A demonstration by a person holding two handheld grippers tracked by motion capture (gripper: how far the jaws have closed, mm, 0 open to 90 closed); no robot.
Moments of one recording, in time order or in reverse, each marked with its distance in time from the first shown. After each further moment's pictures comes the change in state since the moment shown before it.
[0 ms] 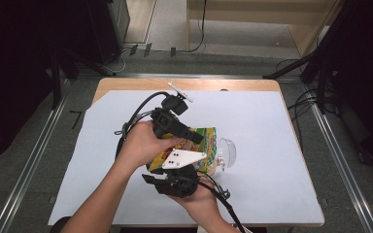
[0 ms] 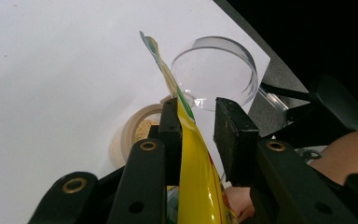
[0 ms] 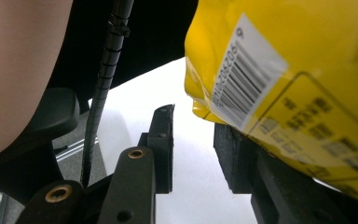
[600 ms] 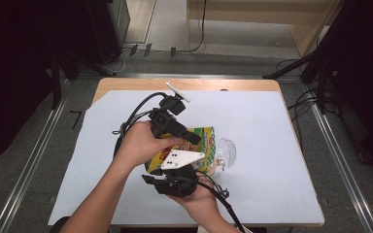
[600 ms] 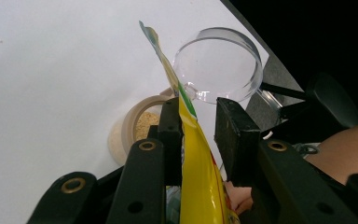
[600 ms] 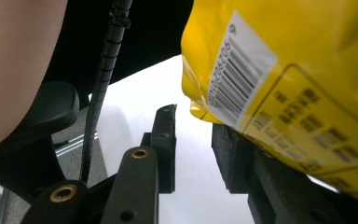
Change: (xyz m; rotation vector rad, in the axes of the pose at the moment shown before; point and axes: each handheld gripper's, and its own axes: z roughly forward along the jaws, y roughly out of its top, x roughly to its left) left arm 0.007 -0.003 -0.001 0.018 -0.019 -0.032; right arm -0.001 -0.001 0.003 0.016 0.009 -0.016
